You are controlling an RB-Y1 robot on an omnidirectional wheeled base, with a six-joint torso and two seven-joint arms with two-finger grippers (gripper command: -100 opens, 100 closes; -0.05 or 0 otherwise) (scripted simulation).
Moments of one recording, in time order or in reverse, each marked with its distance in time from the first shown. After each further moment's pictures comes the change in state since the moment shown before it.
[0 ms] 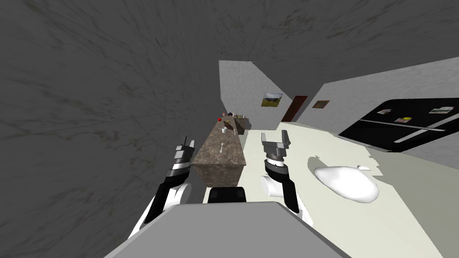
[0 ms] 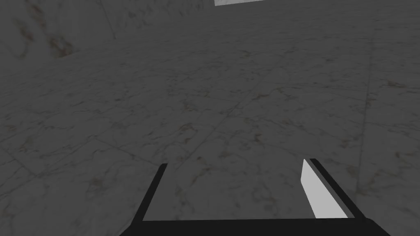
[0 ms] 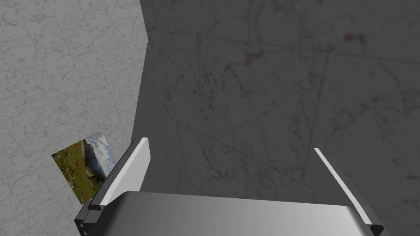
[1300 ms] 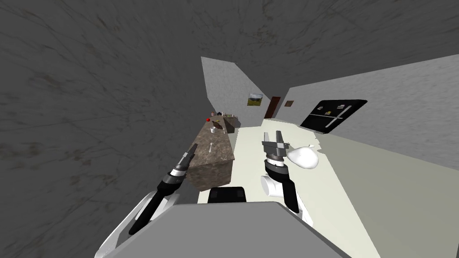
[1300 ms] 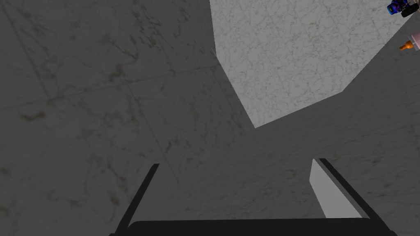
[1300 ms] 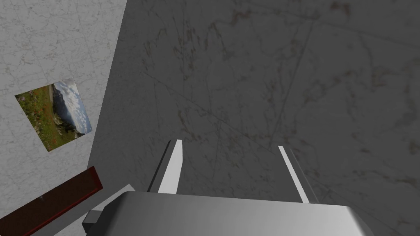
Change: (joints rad) left arm 0.041 0.333 0.008 0.109 -0.196 -0.147 -0.147; right arm 0.000 0.000 0.000 0.000 0.000 0.000 0.000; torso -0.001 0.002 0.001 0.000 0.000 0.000
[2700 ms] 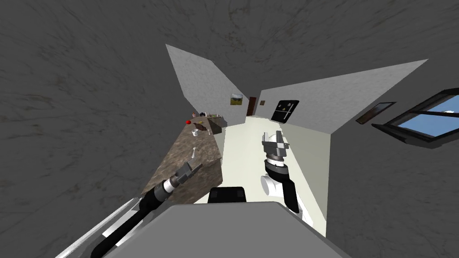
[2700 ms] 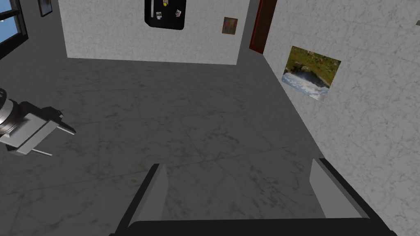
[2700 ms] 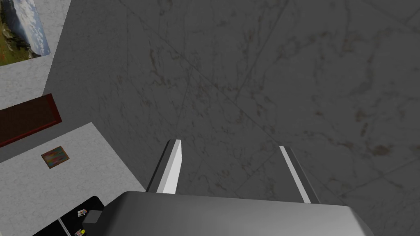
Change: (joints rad) left arm 0.087 0.379 0.000 0.166 -0.279 -0.152 -0.197; right arm 0.000 0.000 0.000 0.000 0.000 0.000 0.000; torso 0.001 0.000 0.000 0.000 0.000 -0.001
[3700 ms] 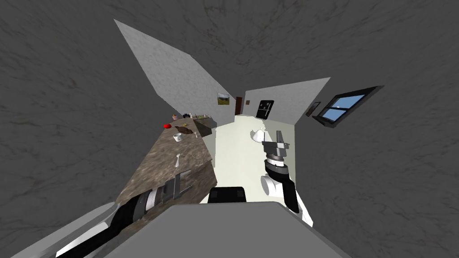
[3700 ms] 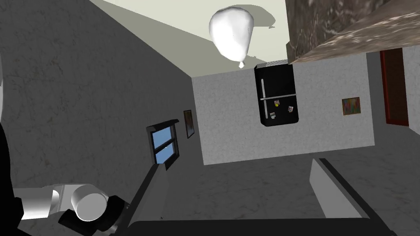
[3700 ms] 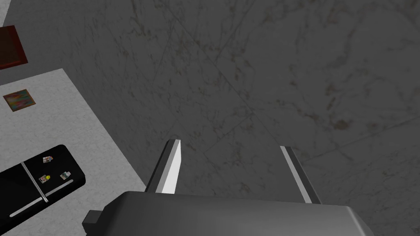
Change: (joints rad) left arm 0.088 0.298 0.017 0.130 -0.209 -0.104 -0.140; right arm 0.000 0.000 0.000 0.000 0.000 0.000 0.000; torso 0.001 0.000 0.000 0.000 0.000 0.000
